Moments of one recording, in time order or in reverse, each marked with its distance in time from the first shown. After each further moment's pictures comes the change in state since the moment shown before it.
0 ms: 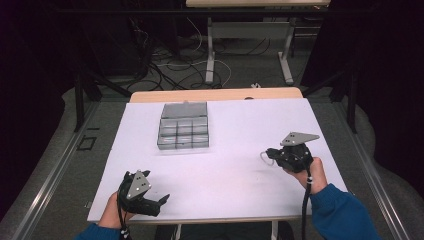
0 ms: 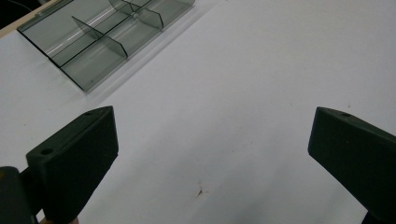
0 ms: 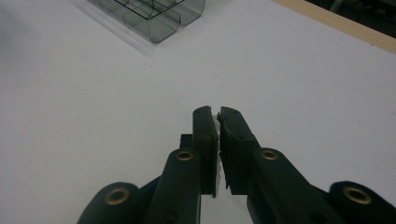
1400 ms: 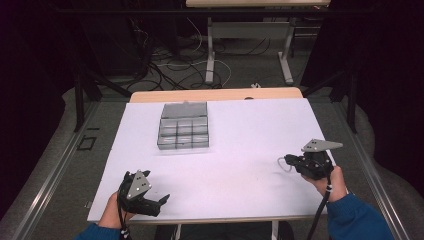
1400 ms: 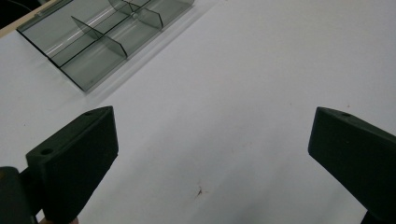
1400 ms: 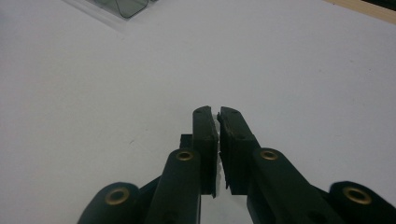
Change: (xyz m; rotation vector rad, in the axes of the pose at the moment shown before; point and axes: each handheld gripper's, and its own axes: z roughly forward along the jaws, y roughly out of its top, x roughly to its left) left arm 0.000 0.000 0.000 -0.001 -0.002 -0.001; right arm -0.025 -0.038 -0.030 0.007 -0.054 0.069
